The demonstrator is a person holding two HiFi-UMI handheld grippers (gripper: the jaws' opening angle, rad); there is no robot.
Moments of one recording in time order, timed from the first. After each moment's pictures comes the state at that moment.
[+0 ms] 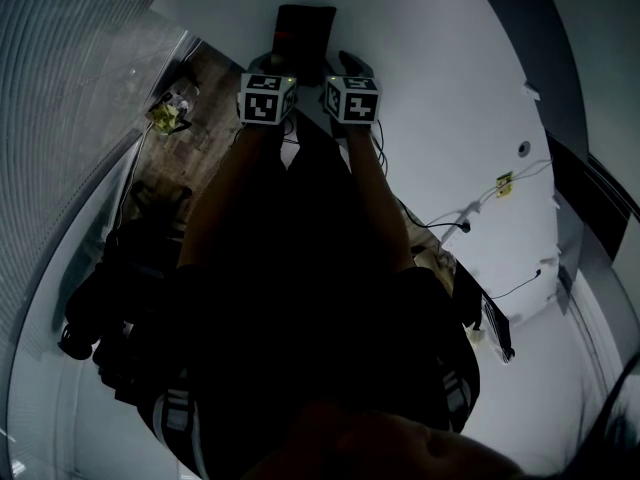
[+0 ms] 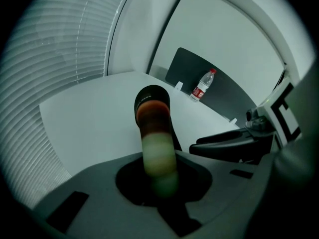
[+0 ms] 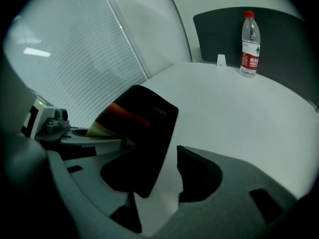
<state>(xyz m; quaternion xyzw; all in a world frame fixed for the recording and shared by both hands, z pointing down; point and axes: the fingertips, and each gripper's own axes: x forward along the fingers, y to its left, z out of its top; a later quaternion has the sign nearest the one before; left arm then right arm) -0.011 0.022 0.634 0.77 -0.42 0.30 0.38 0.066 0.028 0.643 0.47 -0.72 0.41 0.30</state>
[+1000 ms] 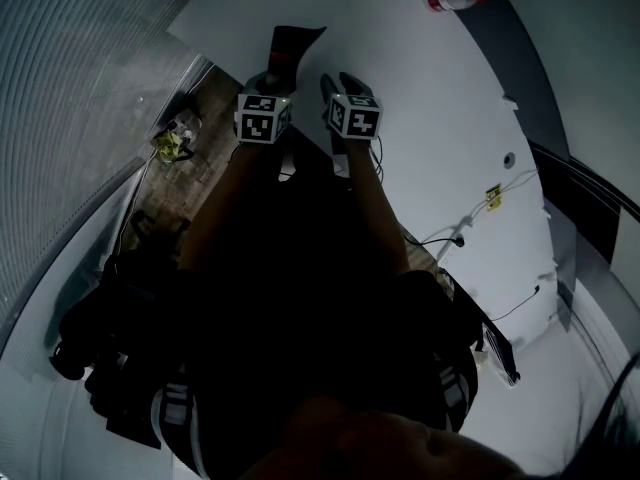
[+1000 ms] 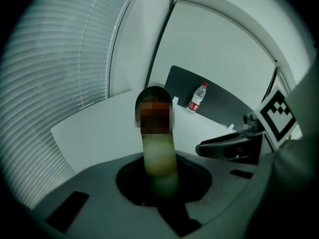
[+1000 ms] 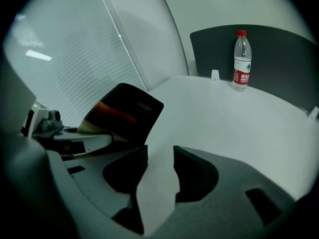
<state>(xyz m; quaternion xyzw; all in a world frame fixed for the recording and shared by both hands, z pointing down) -0.029 0.015 0.569 0.79 -0.45 0.27 0.32 0.076 0.023 0.592 0.50 -0.73 0.39 0.27</state>
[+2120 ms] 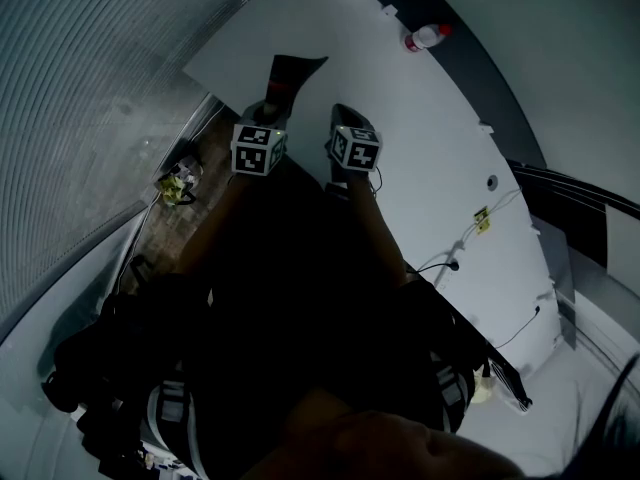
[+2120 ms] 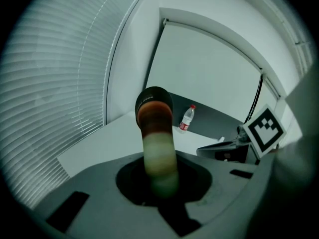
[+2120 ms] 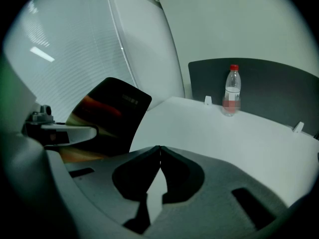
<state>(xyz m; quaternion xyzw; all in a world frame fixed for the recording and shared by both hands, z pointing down) -0.038 0.011 0.468 0.83 -0.44 0.21 0.27 0.089 0.018 0.517 0.56 -0.73 0.33 0.22</state>
